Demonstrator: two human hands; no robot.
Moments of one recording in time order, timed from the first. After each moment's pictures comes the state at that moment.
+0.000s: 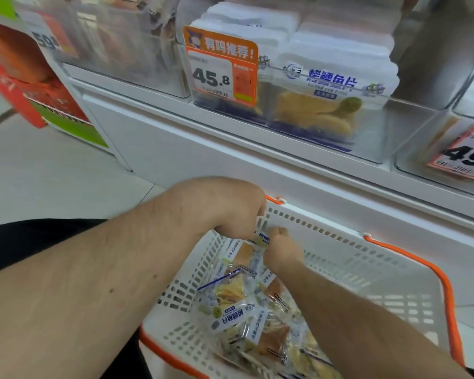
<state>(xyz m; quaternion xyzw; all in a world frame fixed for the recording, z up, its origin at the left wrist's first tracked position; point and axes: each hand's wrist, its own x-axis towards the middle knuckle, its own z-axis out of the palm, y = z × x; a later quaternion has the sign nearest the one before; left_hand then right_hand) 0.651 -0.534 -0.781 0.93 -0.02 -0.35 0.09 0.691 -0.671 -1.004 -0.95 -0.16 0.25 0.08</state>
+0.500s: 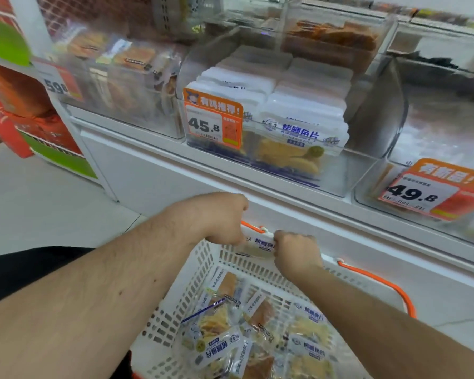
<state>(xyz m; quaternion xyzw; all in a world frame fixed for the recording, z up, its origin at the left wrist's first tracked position) 0.649 -0.528 -0.753 0.95 0.05 -0.26 0.16 0.711 -0.699 -0.894 -0.96 -0.24 0.09 -0.04</state>
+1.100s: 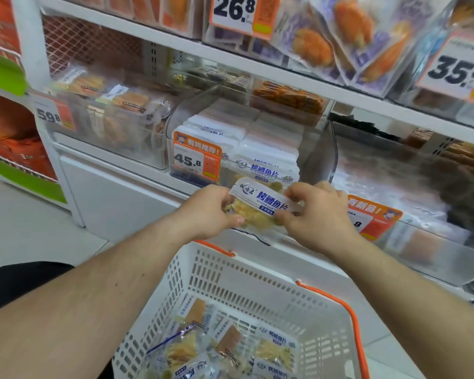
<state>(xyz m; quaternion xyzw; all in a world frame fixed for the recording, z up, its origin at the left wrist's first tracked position) 0.652 -0.528 -0.743 0.87 0.03 -0.01 0.49 0.683 -0.727 -0.691 -0.96 -0.23 -0.09 0.12</state>
